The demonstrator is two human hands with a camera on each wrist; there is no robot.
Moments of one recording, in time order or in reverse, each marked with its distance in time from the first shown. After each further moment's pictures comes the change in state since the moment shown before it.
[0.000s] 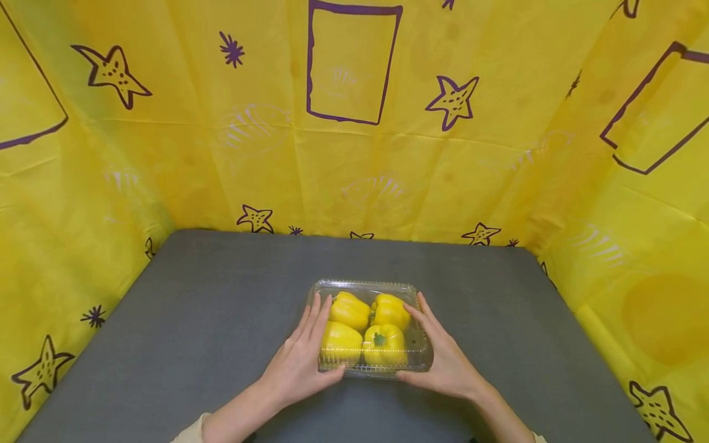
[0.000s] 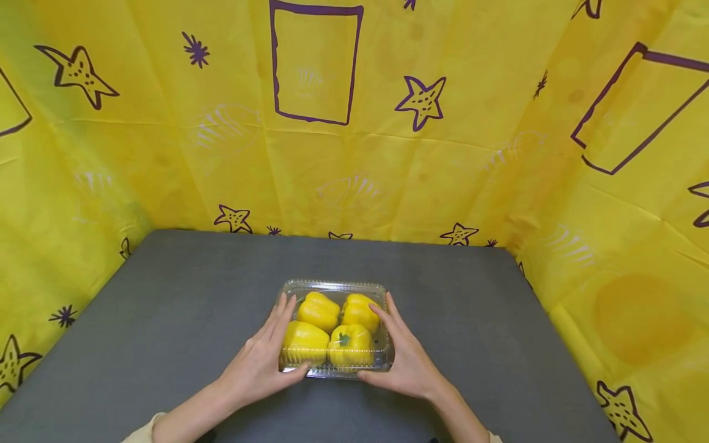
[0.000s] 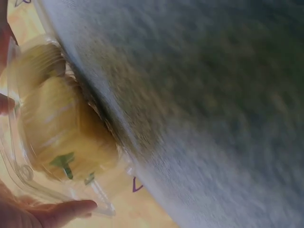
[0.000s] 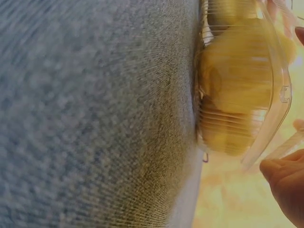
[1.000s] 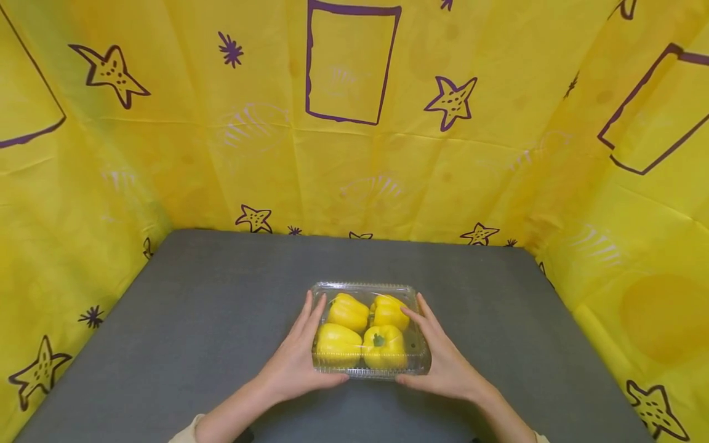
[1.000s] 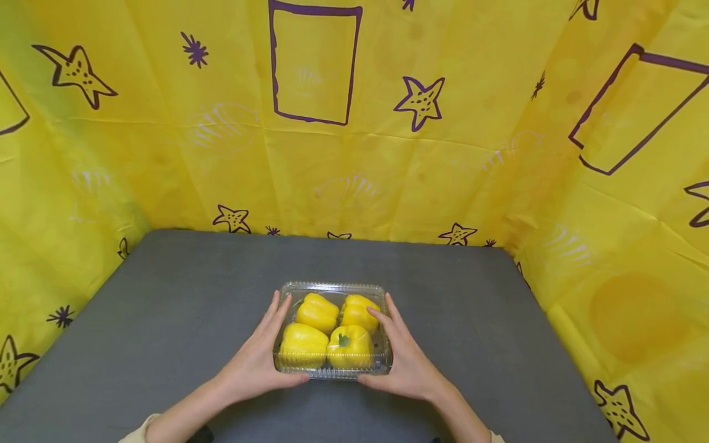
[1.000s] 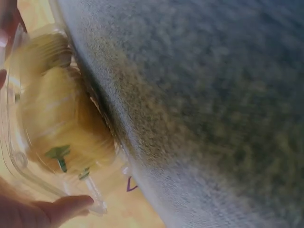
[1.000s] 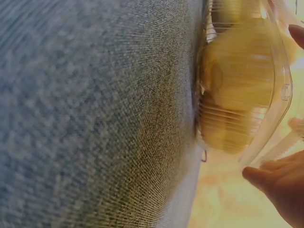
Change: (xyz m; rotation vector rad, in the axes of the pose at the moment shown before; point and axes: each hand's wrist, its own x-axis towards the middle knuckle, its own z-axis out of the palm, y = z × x) left_hand 0.001 -0.002 -0.008 -0.315 -0.144 -0.201; right_hand -0.002 0.002 -0.002 0.011 -0.042 -0.018
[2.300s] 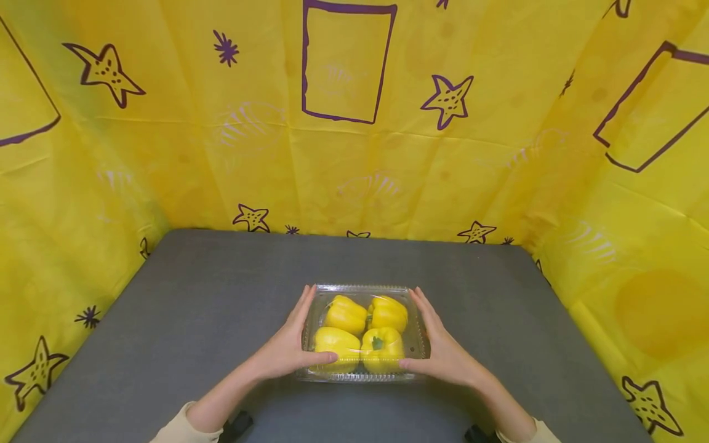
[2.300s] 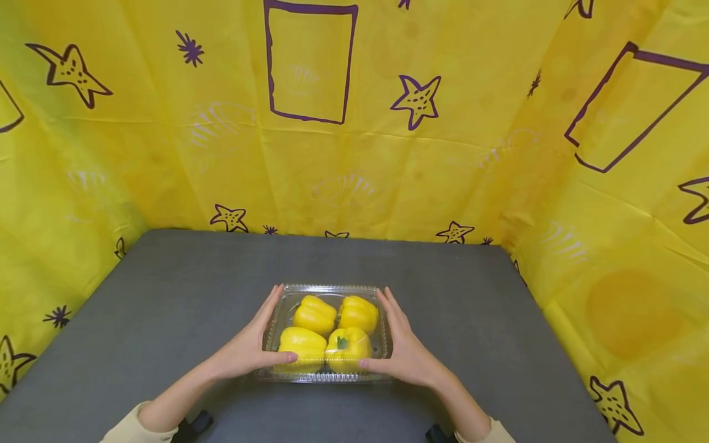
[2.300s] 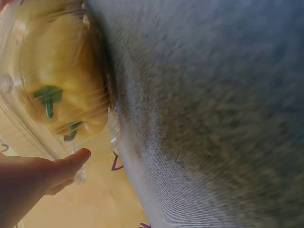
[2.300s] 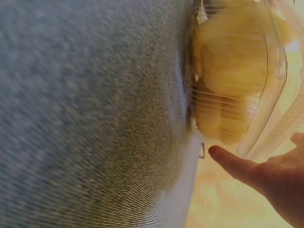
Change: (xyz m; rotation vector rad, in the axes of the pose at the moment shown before) left_hand 0.016 -0.011 -0.020 -0.273 -0.153 -0.081; right_hand 0.009 -0.002 -0.011 0.191 -0.083 0.141
